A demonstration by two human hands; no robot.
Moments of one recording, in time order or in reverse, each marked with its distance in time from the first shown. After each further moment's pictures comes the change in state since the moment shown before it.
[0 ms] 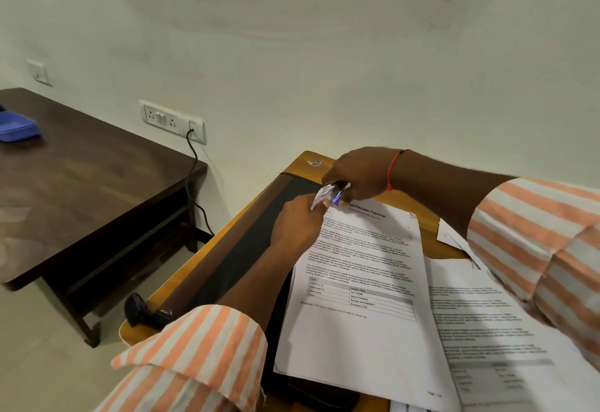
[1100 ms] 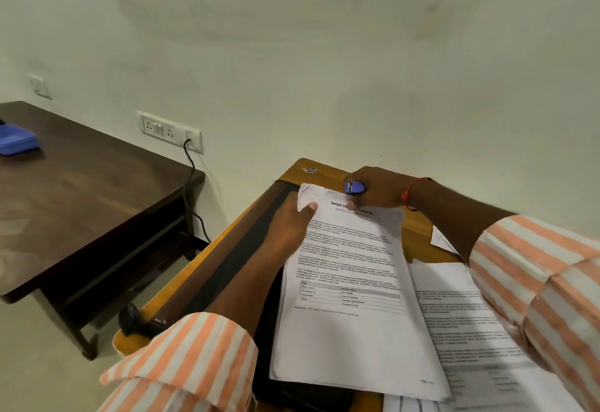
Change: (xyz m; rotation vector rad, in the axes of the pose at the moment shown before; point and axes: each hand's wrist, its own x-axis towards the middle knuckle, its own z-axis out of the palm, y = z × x) left_hand -0.009 0.011 -0.017 -0.324 -0.070 -0.079; right_hand -0.016 0.038 0.059 0.647 0.201 0.202
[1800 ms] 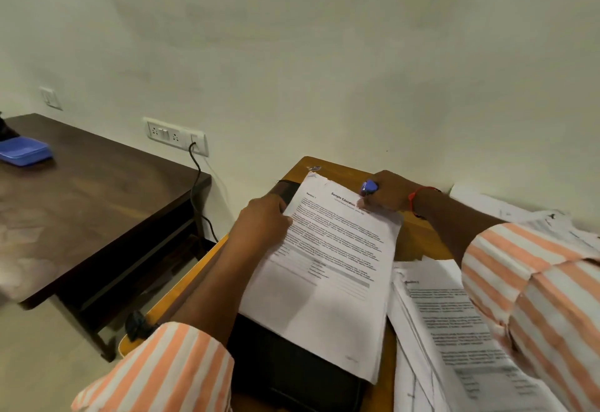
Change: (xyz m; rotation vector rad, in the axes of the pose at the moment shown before) left_hand 0.006 0.012 -0.047 0.816 0.032 -0.080; right_hand 0.010 0.043 0.029 0.262 0.112 0.248
